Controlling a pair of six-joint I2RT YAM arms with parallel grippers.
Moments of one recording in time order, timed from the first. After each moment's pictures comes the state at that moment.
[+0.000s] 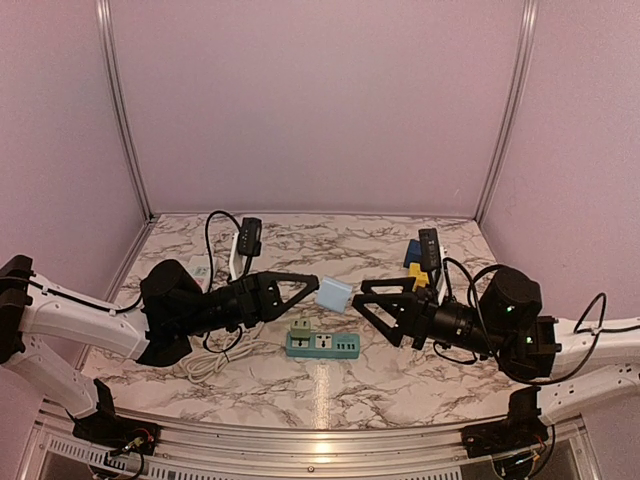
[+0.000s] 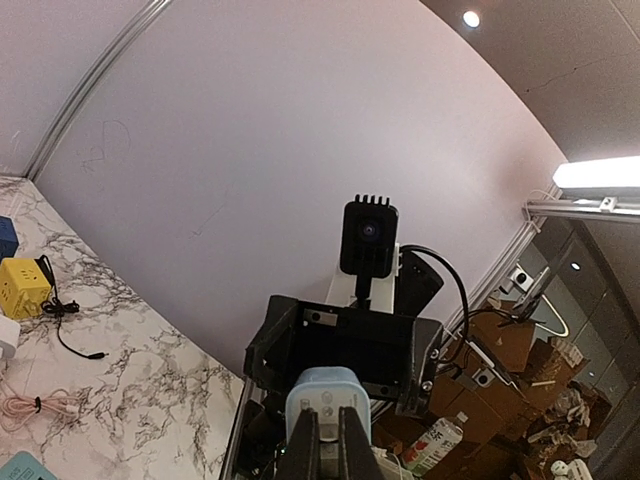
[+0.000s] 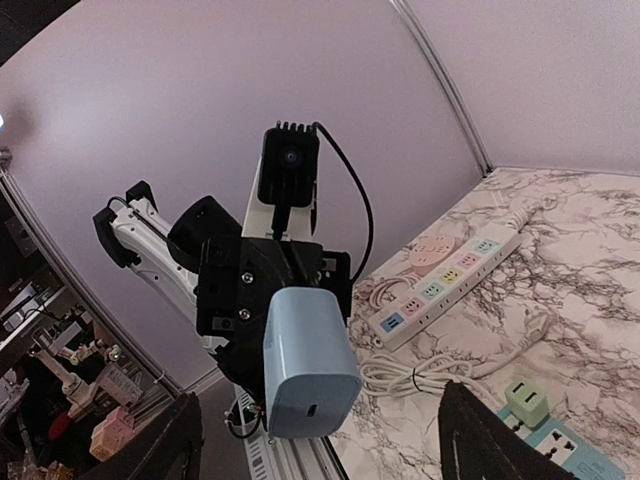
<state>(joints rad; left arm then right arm) -1.07 1.43 0.62 1.13 0.34 -0.87 1.19 0.91 0.55 0.44 0.00 0.55</state>
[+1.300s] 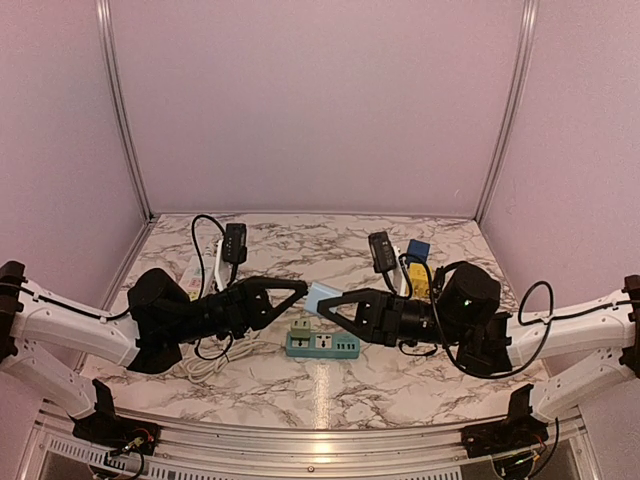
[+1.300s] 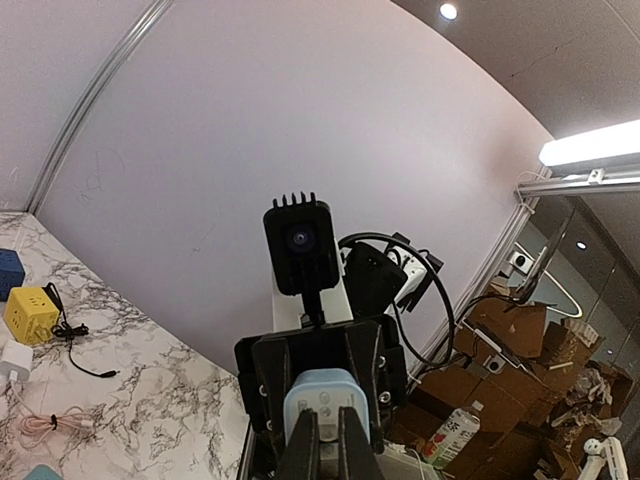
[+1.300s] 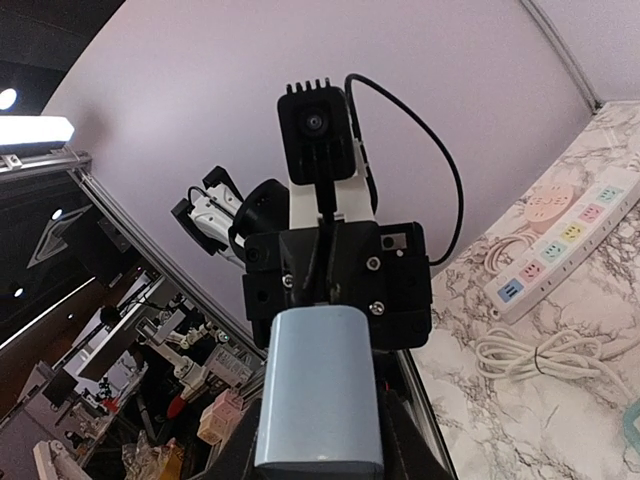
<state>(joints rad) -1.09 1.38 0.55 1.19 0.33 -0.78 1.13 1.23 0.59 0.80 -0.33 0.83</state>
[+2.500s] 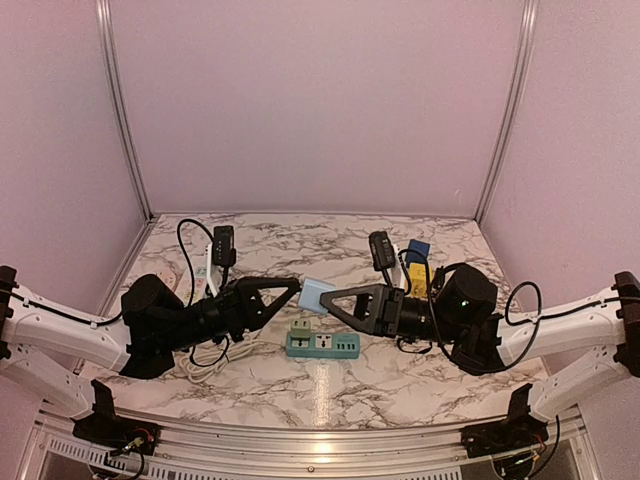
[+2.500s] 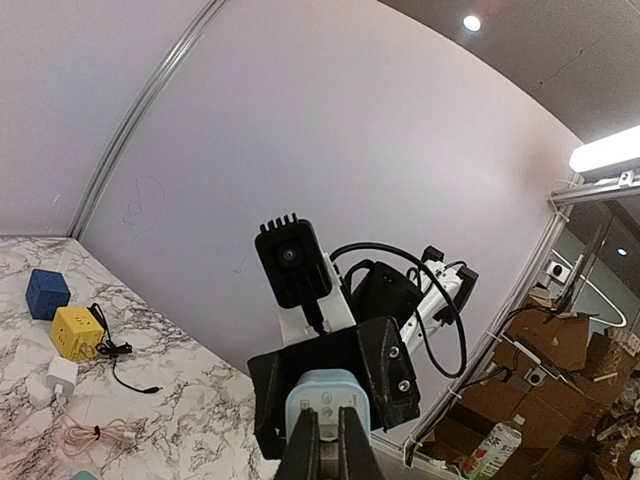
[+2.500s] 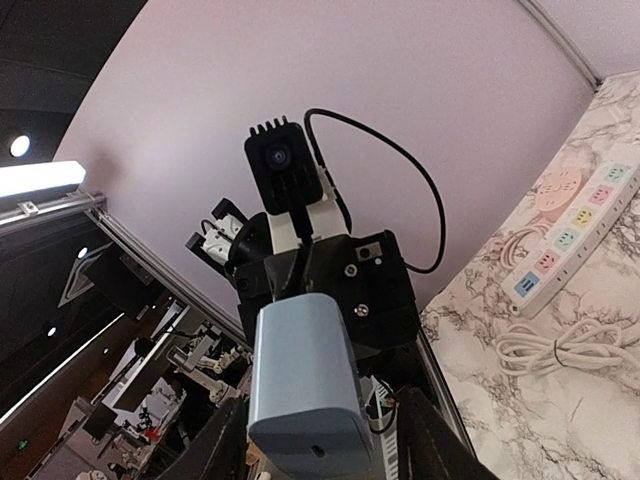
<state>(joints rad) -1.13 1.31 0.51 1.13 0.18 -0.67 1.09 1.29 0.57 0.94 -0.36 0.97</state>
